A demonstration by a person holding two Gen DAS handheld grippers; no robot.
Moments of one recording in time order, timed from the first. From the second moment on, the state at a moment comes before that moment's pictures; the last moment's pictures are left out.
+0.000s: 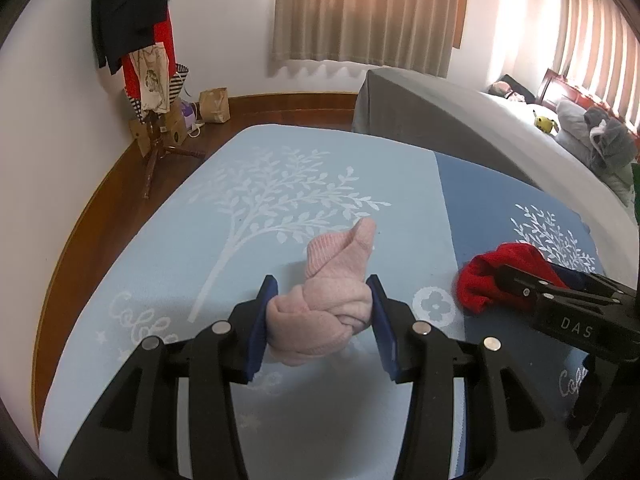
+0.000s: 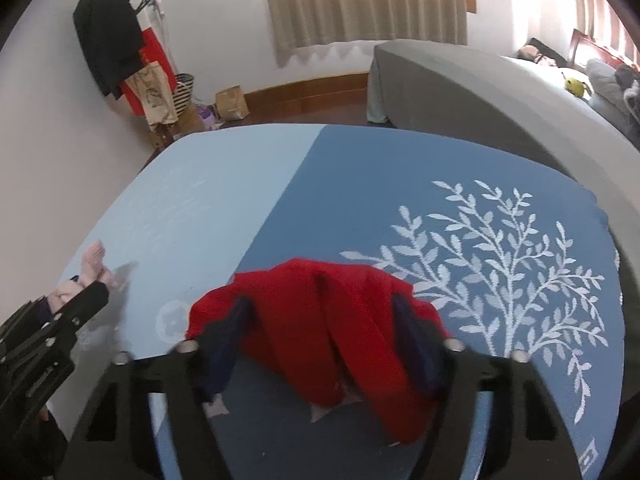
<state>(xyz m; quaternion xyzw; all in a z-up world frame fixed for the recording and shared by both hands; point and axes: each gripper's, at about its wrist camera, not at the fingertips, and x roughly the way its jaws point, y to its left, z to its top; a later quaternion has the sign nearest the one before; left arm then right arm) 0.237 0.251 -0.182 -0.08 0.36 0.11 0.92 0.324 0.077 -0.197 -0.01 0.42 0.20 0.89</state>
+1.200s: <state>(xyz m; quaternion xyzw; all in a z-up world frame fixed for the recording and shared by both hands) 0.178 0.162 -0.095 -0.04 0.29 0.06 0.95 0.221 -0.035 -0.096 0.06 0.33 0.23 0.91</state>
